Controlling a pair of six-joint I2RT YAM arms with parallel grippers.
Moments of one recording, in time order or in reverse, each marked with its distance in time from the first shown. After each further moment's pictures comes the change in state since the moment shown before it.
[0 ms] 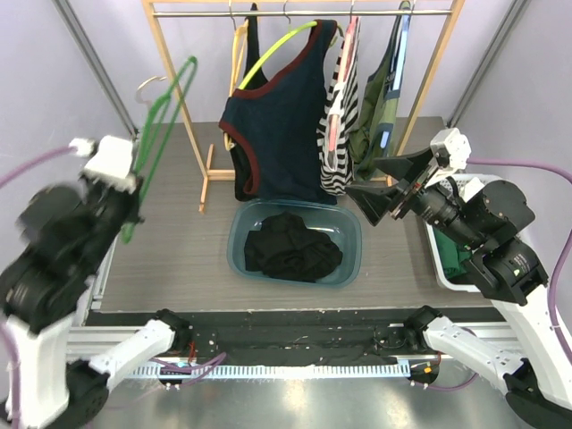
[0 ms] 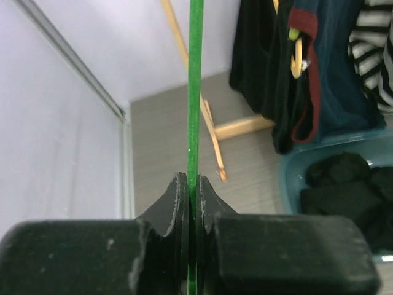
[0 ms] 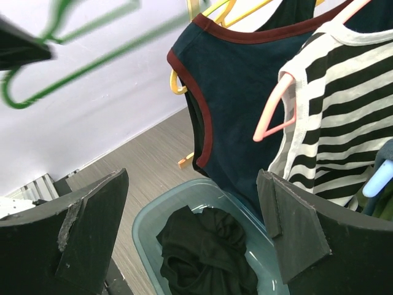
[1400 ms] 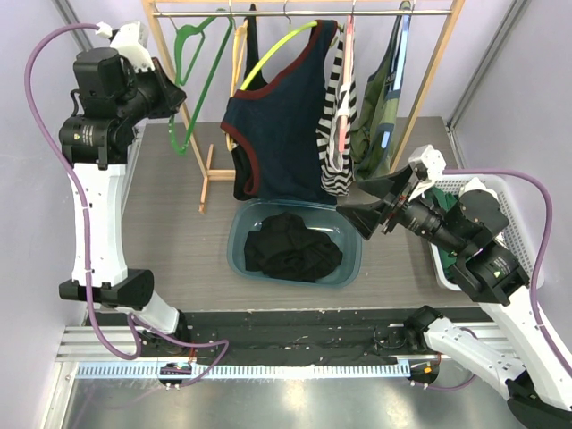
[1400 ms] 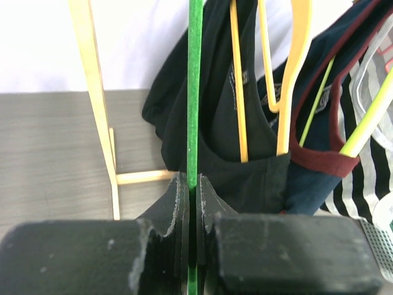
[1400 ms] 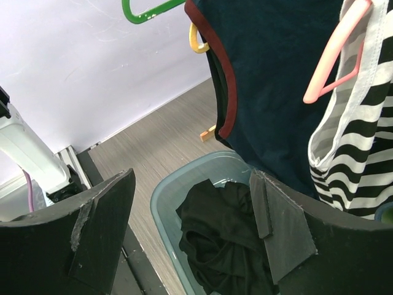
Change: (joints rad) left arm 0.381 0.757 0.569 0.048 0.533 -0.434; right arm 0.000 -0.057 -0.174 0.047 -0.093 0.051
